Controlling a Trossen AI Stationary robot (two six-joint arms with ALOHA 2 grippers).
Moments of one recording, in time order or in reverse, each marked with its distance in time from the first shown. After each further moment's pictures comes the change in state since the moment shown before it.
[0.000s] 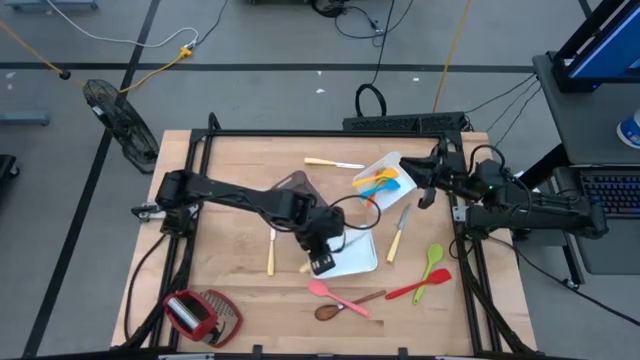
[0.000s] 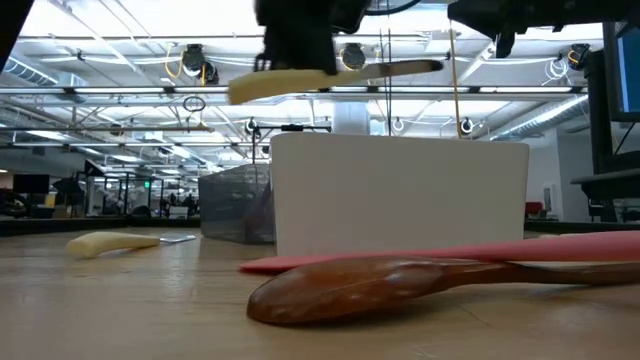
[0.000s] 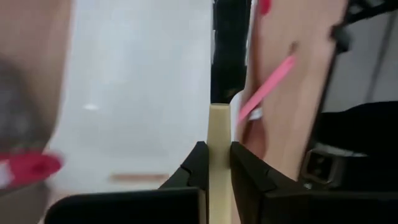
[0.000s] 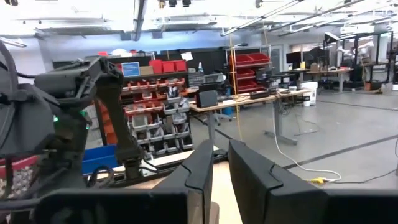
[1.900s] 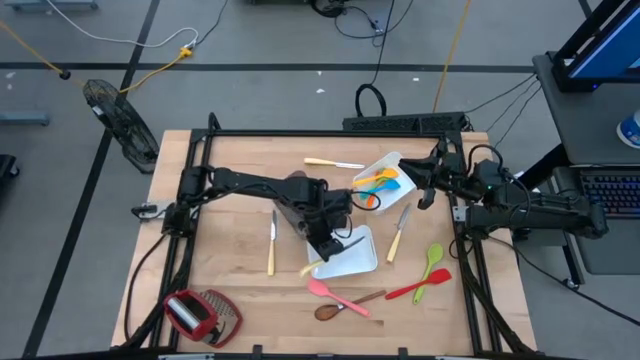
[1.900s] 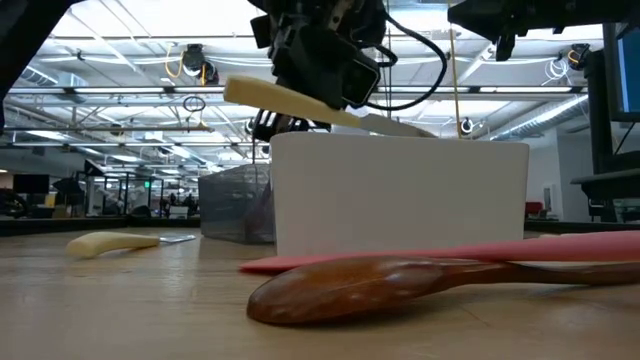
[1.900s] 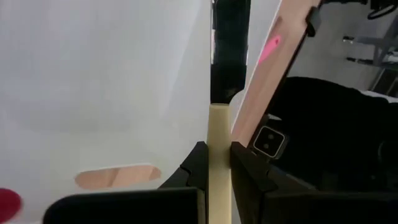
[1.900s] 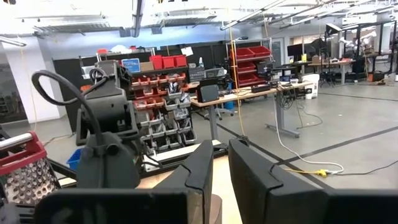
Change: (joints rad) left arm 0.150 0.143 -0.001 -0.013 0.442 -0.066; right arm 0.000 -0.001 -0.001 -0.025 0.000 0.024
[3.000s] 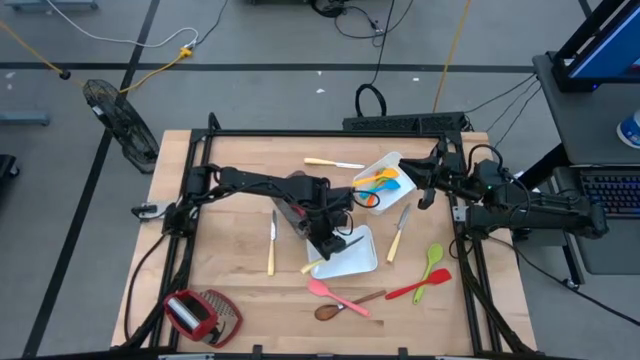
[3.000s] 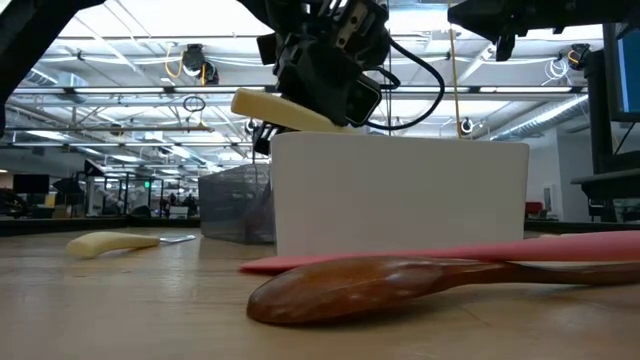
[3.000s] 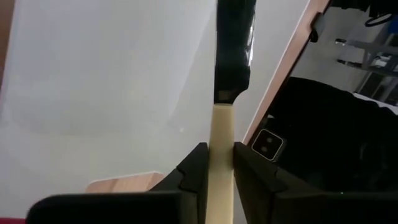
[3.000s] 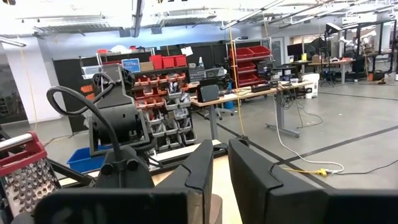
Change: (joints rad) left arm 0.026 0.040 0.000 0.003 0.058 -0.023; right arm 0.000 0.000 0.000 0.000 0.000 0.004
